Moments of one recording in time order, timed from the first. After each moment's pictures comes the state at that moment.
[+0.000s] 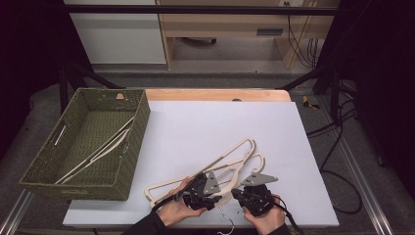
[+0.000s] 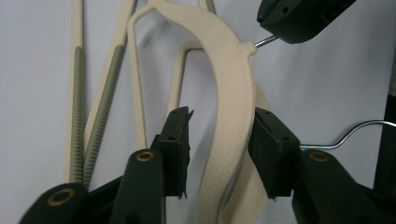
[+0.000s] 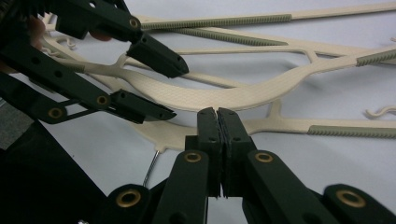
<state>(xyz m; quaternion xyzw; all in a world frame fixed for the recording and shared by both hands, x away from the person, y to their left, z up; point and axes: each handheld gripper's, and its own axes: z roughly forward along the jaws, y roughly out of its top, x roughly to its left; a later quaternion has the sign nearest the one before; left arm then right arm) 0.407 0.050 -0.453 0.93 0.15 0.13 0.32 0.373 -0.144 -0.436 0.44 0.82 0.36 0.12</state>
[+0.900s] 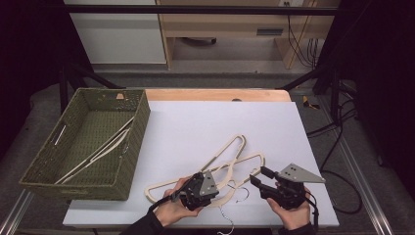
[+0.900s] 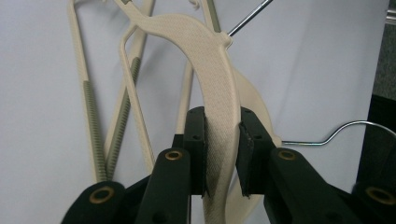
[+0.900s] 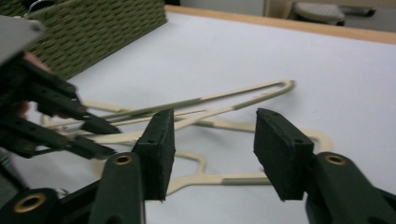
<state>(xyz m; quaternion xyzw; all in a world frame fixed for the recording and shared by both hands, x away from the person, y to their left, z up) 0.401 0.060 -0.434 0.92 0.15 0.14 0.33 0.372 -0.211 -0.401 0.42 0.74 0.49 0.20</state>
